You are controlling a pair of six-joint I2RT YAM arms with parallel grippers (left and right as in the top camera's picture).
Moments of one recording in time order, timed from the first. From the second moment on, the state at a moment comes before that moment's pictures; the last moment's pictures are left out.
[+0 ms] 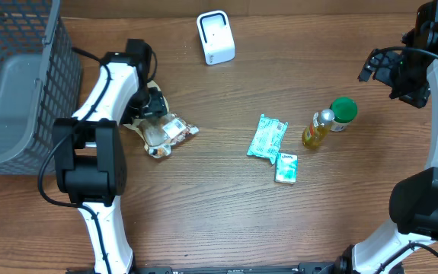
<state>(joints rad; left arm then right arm) -0.09 2.18 1.70 -1.08 -0.09 -0.37 -0.22 1.89 1.94 -1.37 -0.05 0.28</state>
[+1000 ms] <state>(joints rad) -0.48 2.18 1.69 -1.21 -0.02 -0.36 -0.22 1.89 1.94 -1.37 -0.05 0.28</state>
